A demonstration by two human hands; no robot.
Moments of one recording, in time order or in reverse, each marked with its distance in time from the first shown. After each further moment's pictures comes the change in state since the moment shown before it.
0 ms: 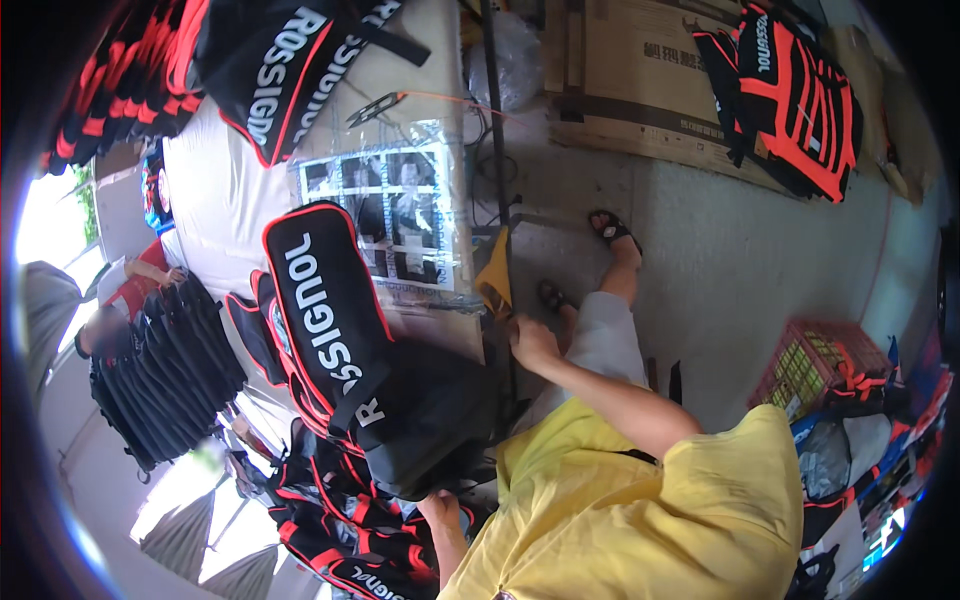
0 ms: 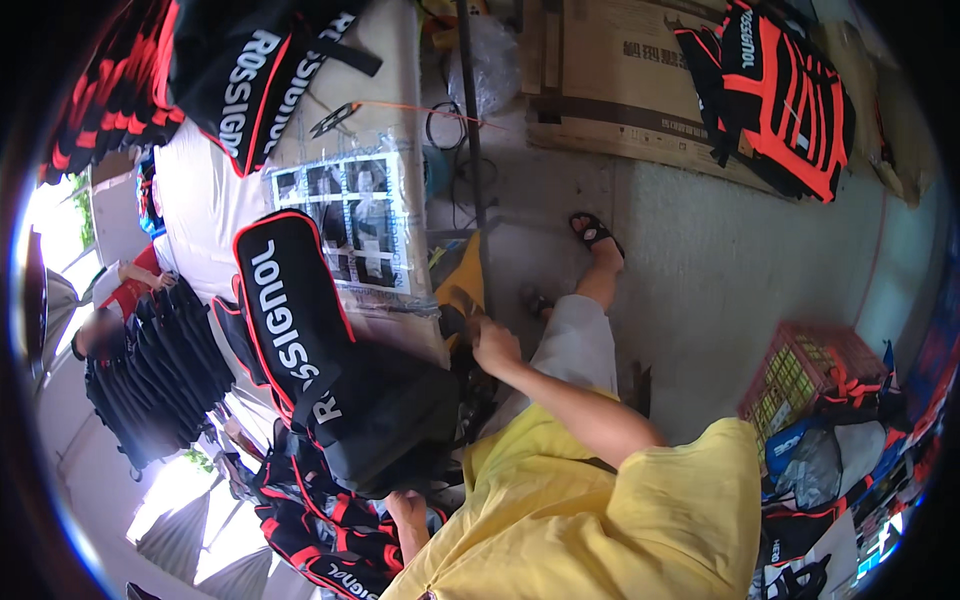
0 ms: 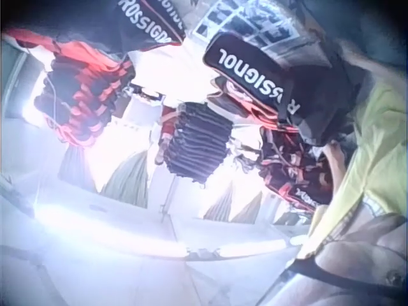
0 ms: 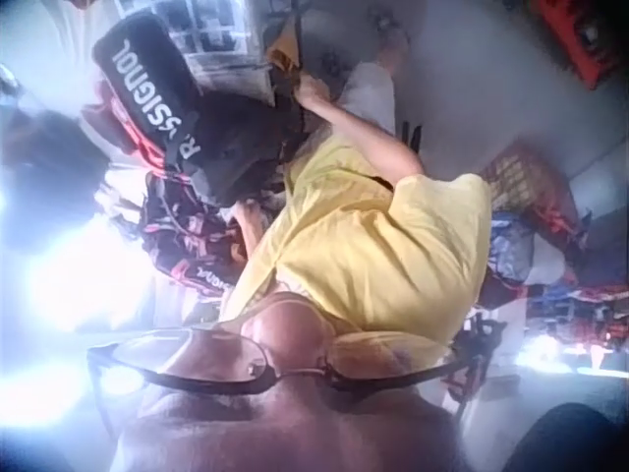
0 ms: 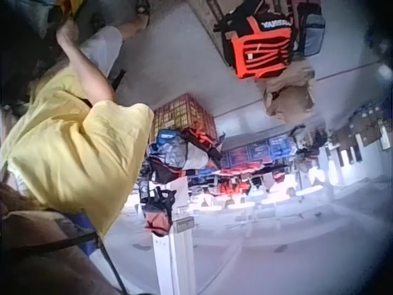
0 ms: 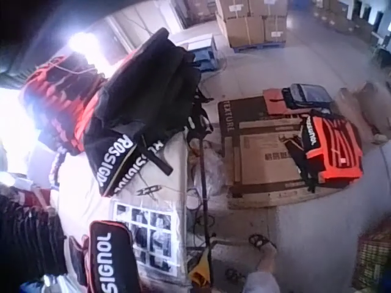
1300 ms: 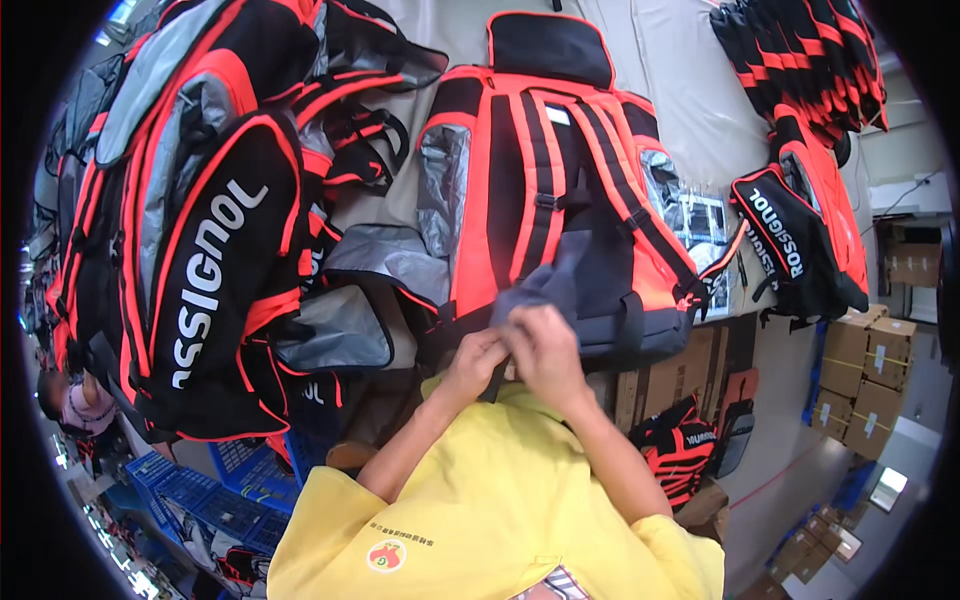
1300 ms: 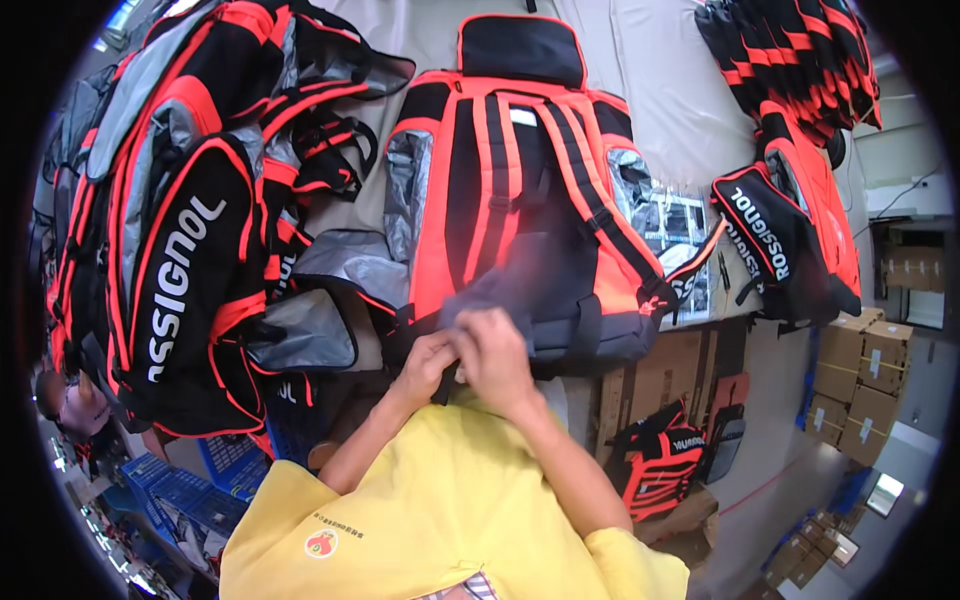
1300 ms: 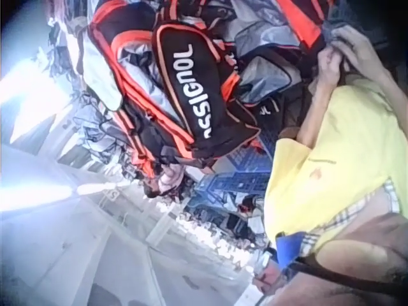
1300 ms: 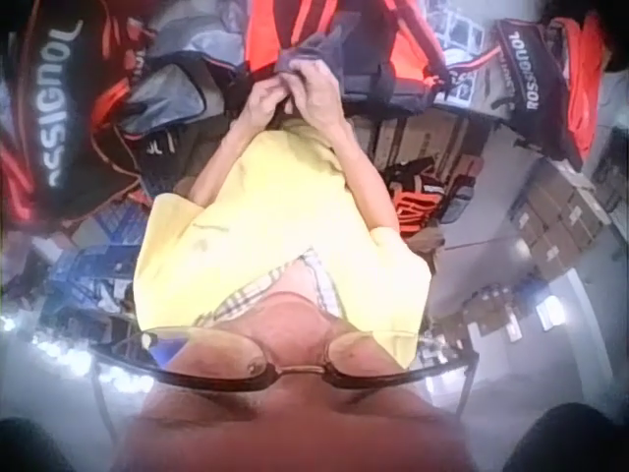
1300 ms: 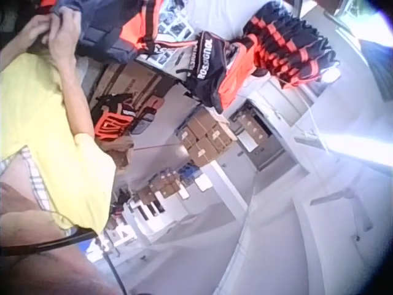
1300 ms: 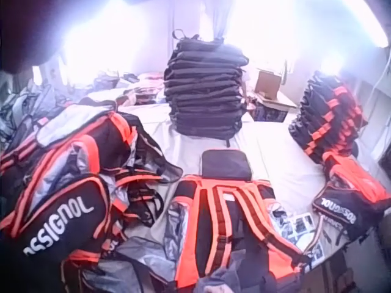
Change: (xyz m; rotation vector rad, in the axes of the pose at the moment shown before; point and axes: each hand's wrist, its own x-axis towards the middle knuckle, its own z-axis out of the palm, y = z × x) left_hand -0.063 -0.034 -0.003 -0.272 -0.446 0.470; right_hand -0.263 -0.159 0.168 -0.673 -0.597 -1.261
